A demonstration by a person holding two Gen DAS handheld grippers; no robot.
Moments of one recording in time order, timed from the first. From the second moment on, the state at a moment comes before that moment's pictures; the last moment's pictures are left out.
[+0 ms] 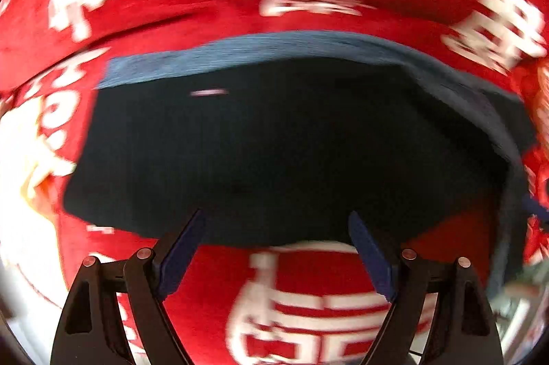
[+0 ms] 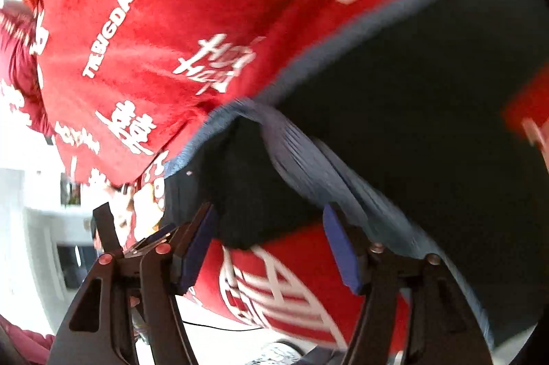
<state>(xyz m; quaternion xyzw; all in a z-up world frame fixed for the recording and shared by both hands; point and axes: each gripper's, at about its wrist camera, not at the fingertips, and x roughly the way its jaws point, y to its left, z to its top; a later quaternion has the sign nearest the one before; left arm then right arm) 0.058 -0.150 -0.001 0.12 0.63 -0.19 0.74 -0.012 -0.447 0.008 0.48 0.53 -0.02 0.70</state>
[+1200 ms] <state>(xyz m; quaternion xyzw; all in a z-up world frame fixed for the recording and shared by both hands) -0.083 -0.395 -0.027 0.12 0.68 -0.38 0.62 -0.267 -0.502 -0.065 0.71 0.41 -0.06 0.57</state>
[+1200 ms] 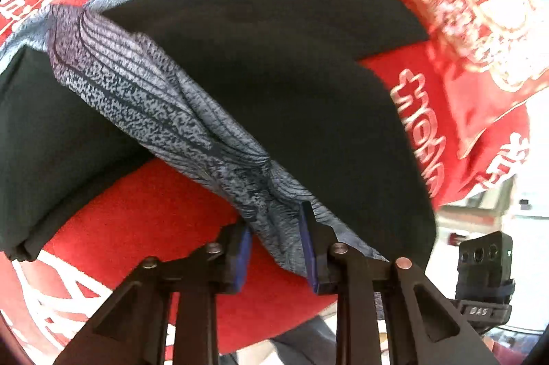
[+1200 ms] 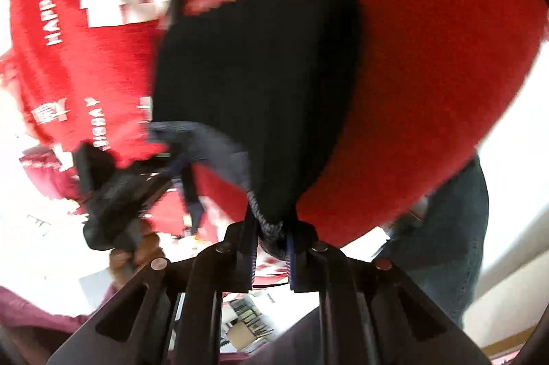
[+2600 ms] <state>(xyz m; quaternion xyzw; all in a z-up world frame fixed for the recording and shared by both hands) 0.035 -0.367 -0.053 0.16 0.62 -0.15 0.75 -0.098 -0.725 -0.033 0.46 0.49 -0.21 0.71</state>
